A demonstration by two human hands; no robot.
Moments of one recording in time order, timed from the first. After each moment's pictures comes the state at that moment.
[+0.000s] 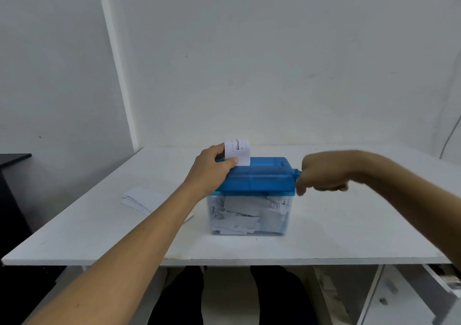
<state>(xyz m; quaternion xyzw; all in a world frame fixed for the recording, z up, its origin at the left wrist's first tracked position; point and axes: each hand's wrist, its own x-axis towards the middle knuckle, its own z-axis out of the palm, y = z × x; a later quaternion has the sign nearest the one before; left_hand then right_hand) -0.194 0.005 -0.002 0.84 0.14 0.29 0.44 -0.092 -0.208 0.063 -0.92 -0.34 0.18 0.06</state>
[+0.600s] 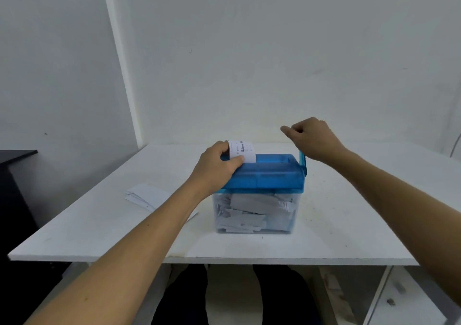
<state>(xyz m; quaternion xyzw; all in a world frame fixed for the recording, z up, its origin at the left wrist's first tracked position) -0.194 0.009 -0.005 0.85 0.14 0.28 0.42 -0.029 -0.160 0.042 -0.85 -0.35 -0.12 0.36</state>
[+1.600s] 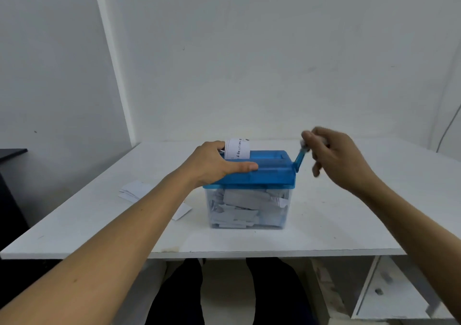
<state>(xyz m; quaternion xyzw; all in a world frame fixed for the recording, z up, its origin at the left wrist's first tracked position) -0.205 0.003 0.013 0.90 0.13 0.19 0.38 -0.085 -0.231 0.019 -0.77 -0.41 -0.11 0.48</state>
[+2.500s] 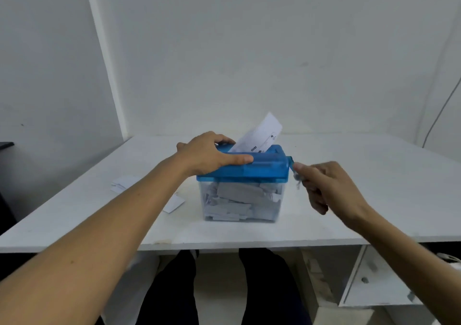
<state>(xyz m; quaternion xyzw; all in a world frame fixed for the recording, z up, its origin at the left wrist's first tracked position) -0.197 0.002 0.020 0.95 0.18 0.13 0.22 -0.117 -0.251 -0.025 -0.75 -0.36 0.03 0.55</state>
